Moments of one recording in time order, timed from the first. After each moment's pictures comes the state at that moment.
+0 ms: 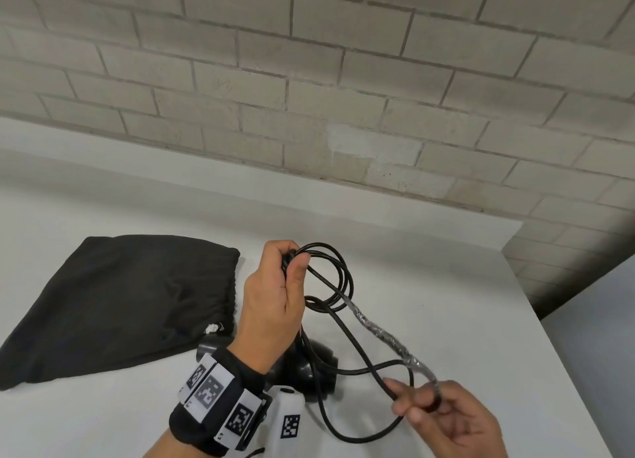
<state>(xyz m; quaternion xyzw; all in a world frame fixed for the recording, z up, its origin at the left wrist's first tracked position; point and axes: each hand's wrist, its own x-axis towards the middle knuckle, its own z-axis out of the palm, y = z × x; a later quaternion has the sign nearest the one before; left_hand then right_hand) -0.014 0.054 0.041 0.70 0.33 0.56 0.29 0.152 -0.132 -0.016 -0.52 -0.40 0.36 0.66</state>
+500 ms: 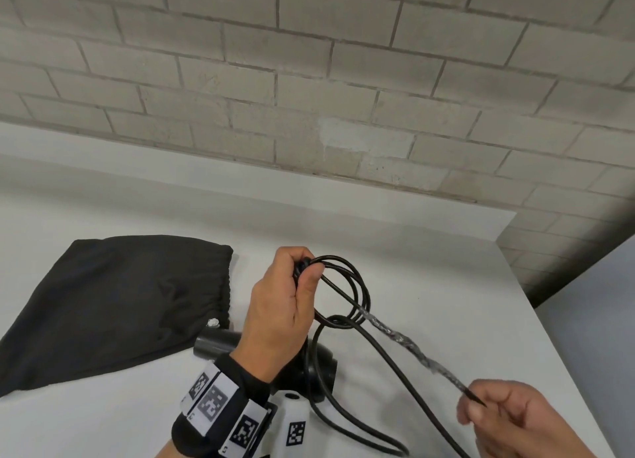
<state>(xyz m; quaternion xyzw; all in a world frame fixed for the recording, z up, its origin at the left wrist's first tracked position) -0.009 0.045 0.039 0.74 0.29 0.53 0.28 0.217 -0.159 0.041 -0.59 -0.30 0.56 0.50</state>
